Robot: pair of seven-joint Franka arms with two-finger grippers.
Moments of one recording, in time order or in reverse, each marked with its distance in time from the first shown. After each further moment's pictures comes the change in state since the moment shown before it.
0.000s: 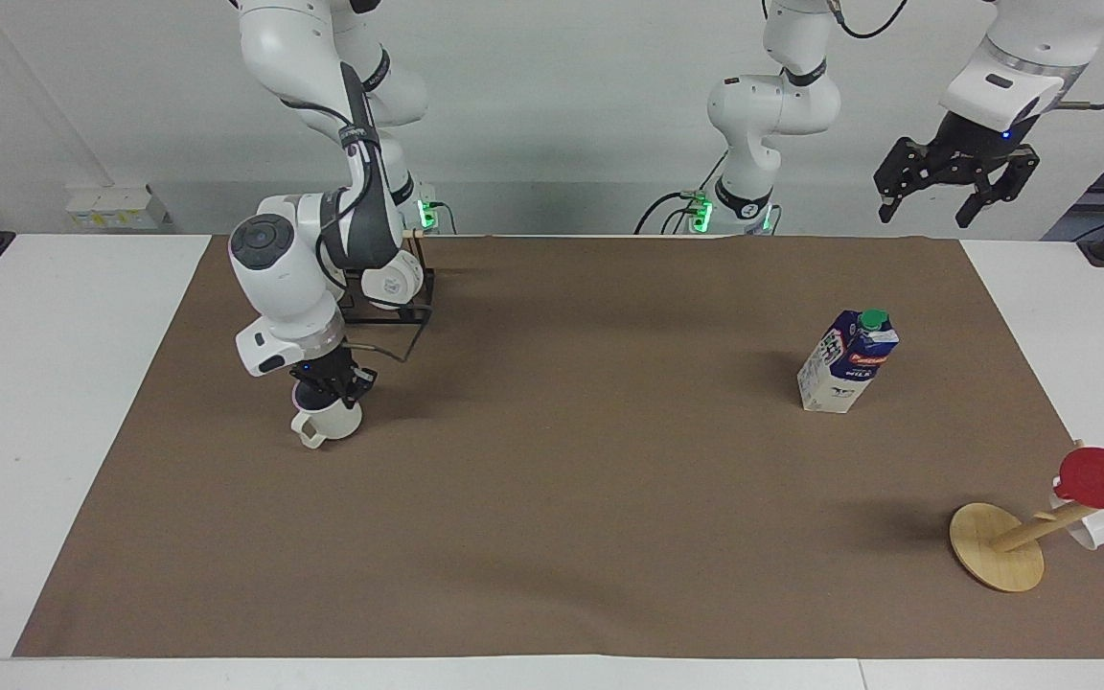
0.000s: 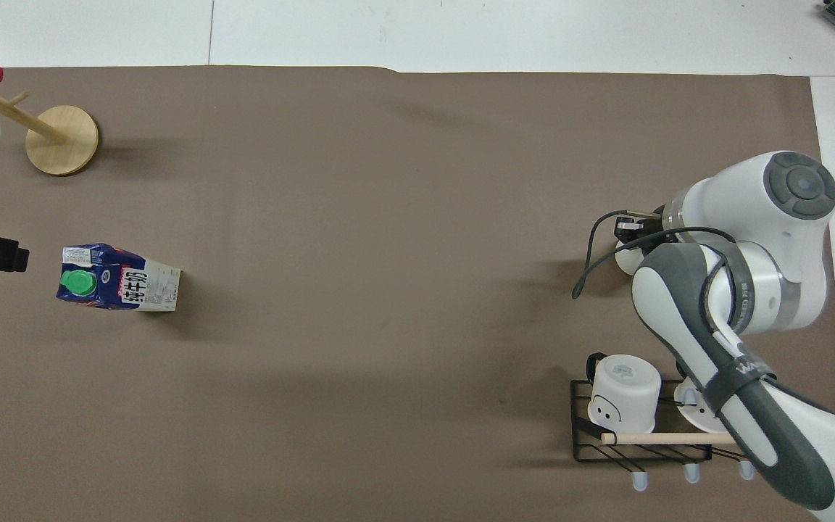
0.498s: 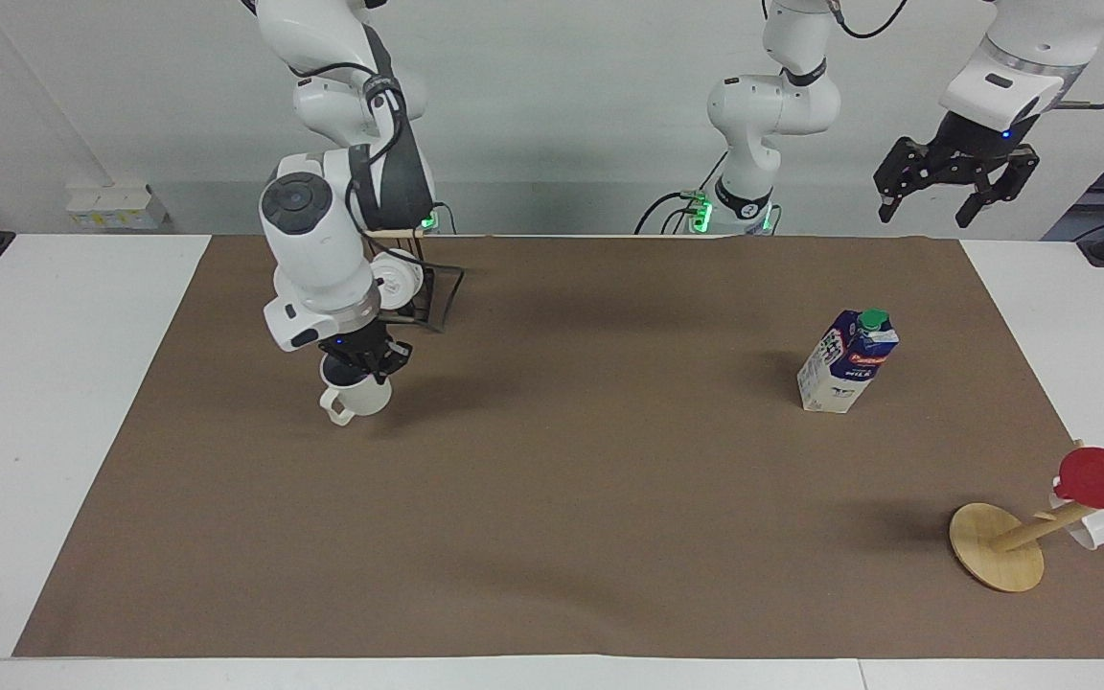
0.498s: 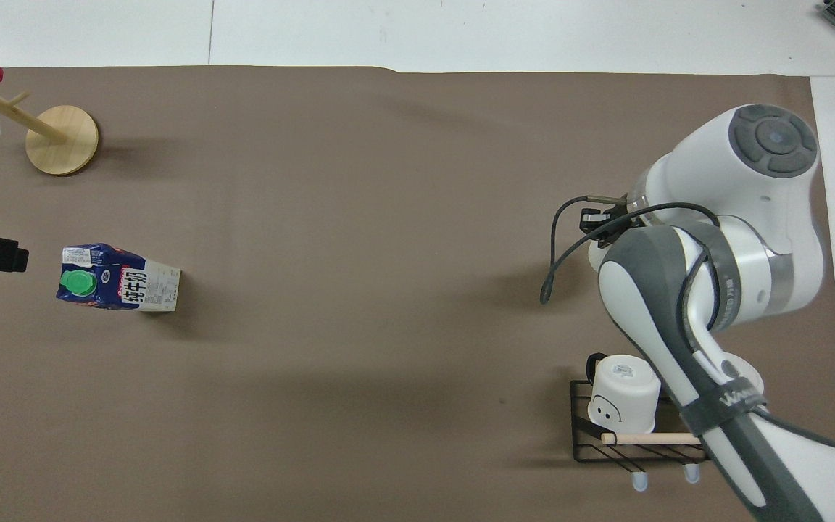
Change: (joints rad) left arm 0.000 0.000 0.000 0.000 0.000 0.000 0.000; right arm 0.131 -0.013 0.014 0.192 -0.009 -0.280 0.083
